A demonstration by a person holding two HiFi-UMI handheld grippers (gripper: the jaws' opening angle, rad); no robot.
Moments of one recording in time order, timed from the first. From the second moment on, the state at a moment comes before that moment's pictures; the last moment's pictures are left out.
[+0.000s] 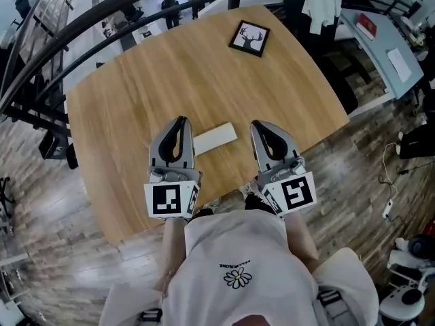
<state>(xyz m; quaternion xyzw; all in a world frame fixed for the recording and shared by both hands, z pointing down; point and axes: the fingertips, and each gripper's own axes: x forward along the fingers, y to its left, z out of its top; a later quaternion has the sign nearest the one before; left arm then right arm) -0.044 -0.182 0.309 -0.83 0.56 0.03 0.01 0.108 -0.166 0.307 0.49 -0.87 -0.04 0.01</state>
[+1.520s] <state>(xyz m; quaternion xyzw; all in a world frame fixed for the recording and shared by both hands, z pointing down) -0.047 -0.151 0.574 -0.72 0.57 -0.18 -0.35 0.051 -0.207 0.468 0.09 -0.93 -0.11 0.33</state>
